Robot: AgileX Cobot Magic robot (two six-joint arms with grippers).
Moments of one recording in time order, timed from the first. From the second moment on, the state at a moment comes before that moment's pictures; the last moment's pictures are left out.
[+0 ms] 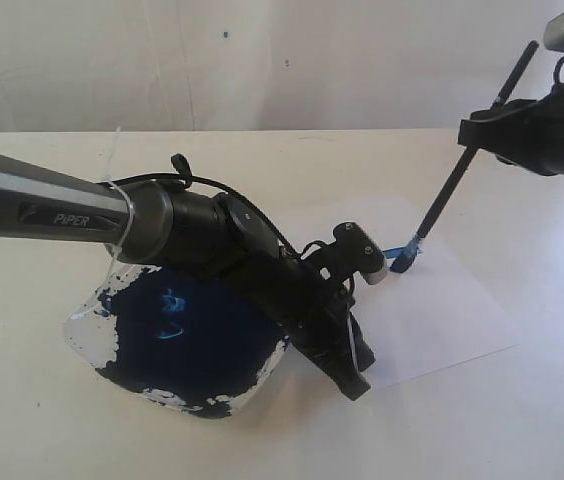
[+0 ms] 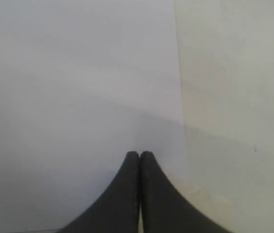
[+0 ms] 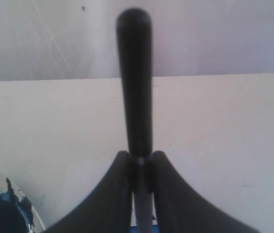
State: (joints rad) left arm -0.79 2.12 -1.37 -0.99 0.57 1.27; right arm 0.14 1.47 -0.80 -1.06 -0.42 1.12
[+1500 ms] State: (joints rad) left arm -0.79 2.12 -1.37 -0.99 0.57 1.27; right arm 0.14 1.56 -0.80 -0.97 -0.60 1.04
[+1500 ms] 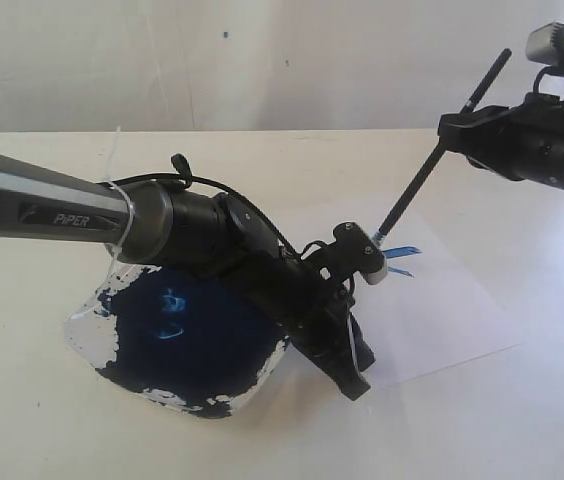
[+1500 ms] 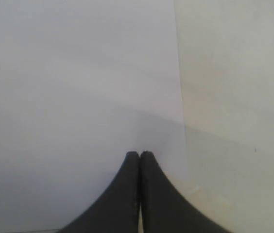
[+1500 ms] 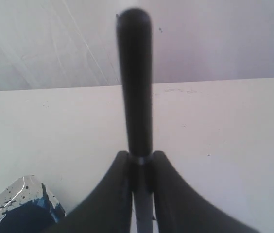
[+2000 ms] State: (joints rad) left arm -0.79 2.12 -1.37 -0.99 0.57 1.27; right arm 0.14 1.52 -0.80 -1.00 -0.49 1.04
